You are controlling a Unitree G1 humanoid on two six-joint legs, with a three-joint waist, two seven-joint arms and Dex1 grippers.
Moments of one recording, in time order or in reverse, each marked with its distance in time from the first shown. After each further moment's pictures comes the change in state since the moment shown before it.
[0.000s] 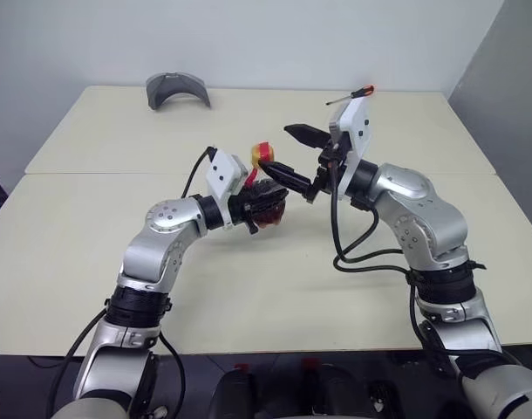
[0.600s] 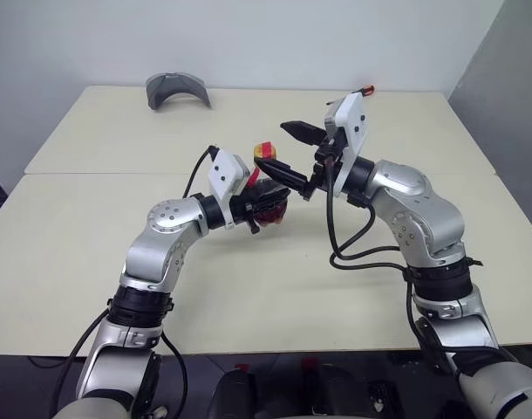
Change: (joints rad) left arm 0.002 -0.004 0.000 0.000 0.013 -0.005 -0.007; right arm -0.022 0.004 0.001 0.012 -0.009 0.011 0.000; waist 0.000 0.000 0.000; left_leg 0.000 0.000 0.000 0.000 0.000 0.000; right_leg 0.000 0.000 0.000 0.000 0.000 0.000
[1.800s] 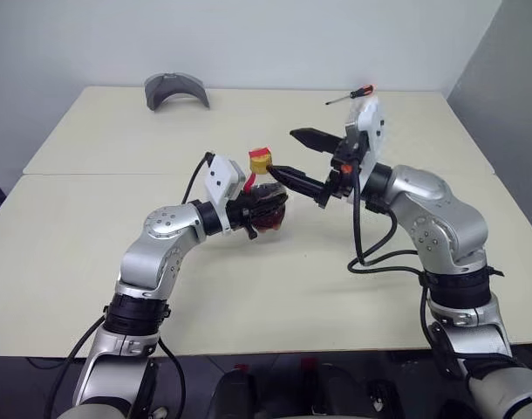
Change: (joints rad) left arm 0.042 0.004 0.019 -0.044 -0.033 0.044 0.008; right arm 0.034 -0.045 -0.044 -0.088 0.098 0.069 0.037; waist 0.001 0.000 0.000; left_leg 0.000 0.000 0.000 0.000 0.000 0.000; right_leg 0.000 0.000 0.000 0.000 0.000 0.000
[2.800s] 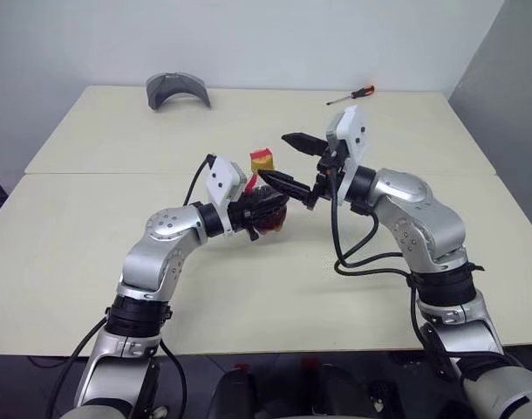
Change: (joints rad) left arm 0.016 -0.008 -0.002 -0.006 0.001 0.005 0.003; right arm 0.020 -0.021 0.047 0.061 -0.088 -0.080 0.006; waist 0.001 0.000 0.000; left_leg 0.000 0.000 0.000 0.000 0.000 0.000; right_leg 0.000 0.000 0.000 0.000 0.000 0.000
